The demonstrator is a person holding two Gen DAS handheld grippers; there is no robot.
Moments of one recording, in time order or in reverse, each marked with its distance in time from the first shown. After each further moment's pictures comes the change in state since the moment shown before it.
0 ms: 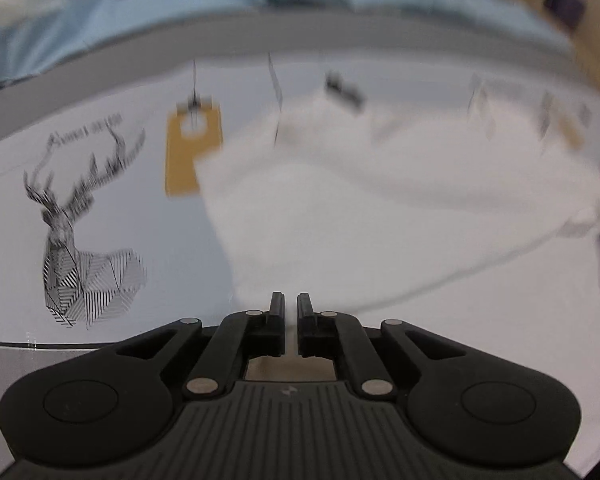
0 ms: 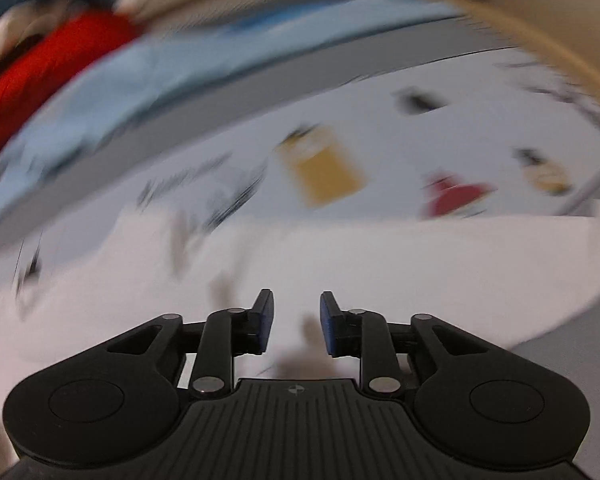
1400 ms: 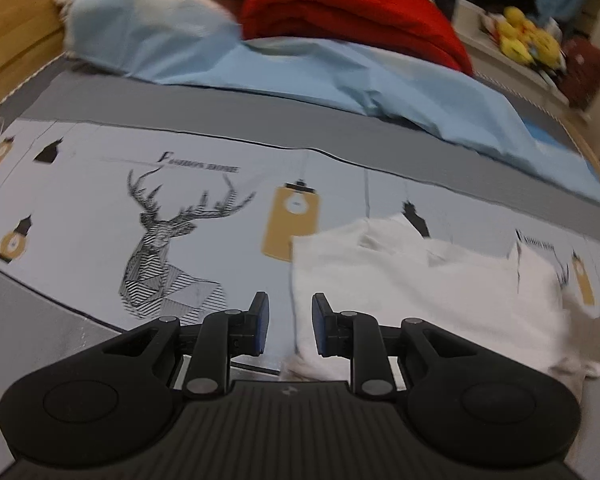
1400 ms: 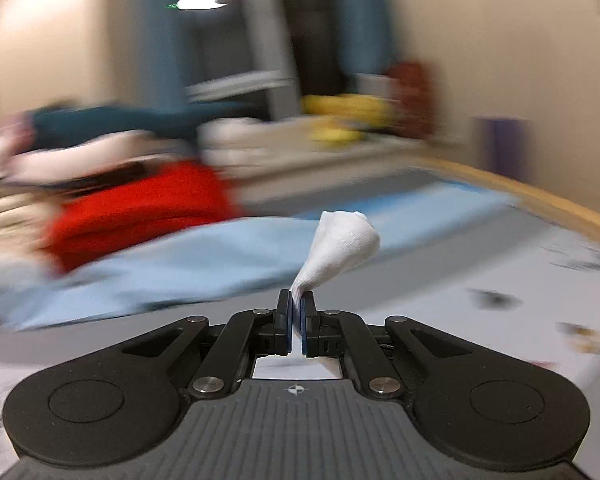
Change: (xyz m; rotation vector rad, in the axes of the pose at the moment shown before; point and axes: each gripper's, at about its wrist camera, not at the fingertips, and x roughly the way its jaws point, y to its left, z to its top) left arm -0.063 0.055 -0.015 -0.358 -0.219 0.114; right arm -0.088 0.155 -0.025 -0.193 -0.514 0.250
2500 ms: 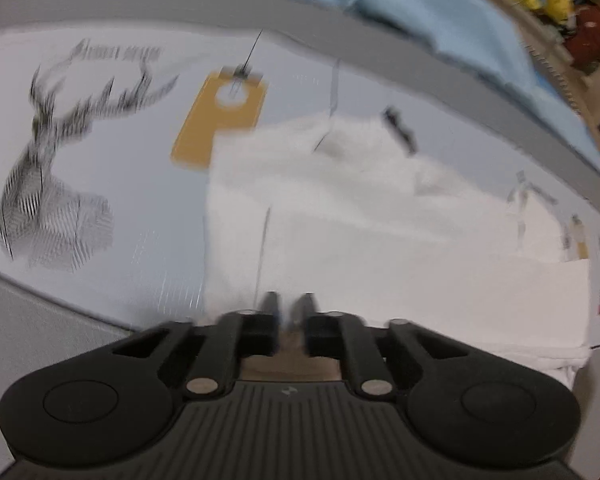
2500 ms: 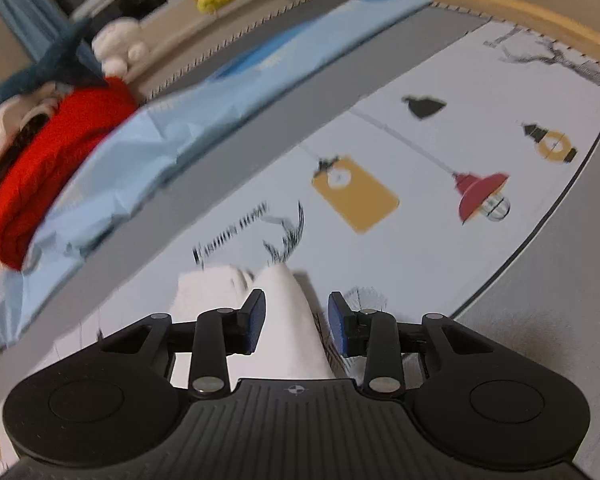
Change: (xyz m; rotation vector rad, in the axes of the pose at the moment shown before) left arm 0.099 -0.045 -0.021 -0.016 0.224 -0.104; right arm 0.048 -0.136 -0.018 0.406 0.487 -0.188
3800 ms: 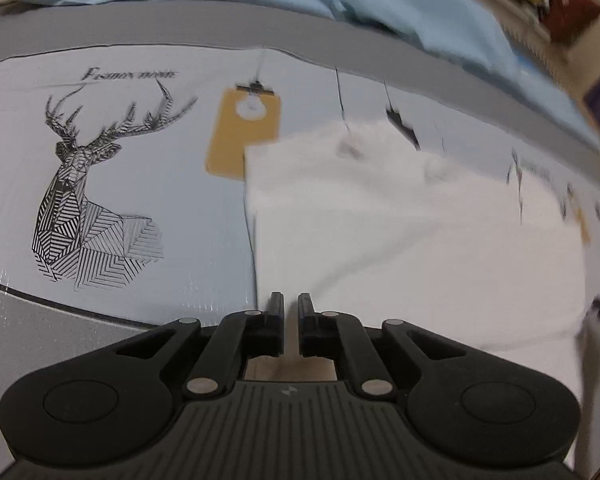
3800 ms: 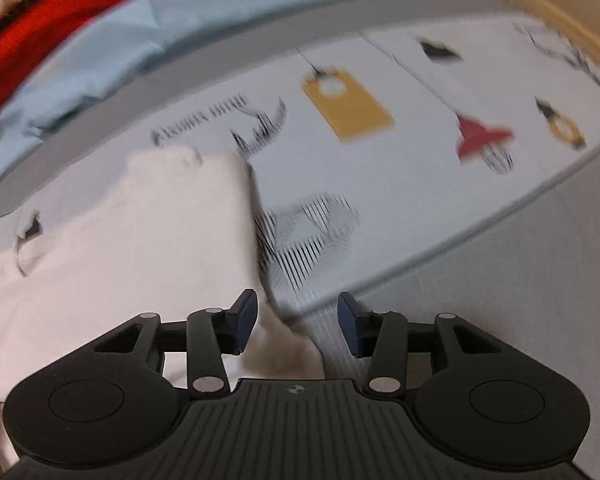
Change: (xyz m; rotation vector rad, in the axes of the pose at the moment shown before) left arm -0.003 0.034 -0.003 0.074 0.015 -0.007; right arm 0.032 -0.001 -0.056 -0.249 0.127 -0.119
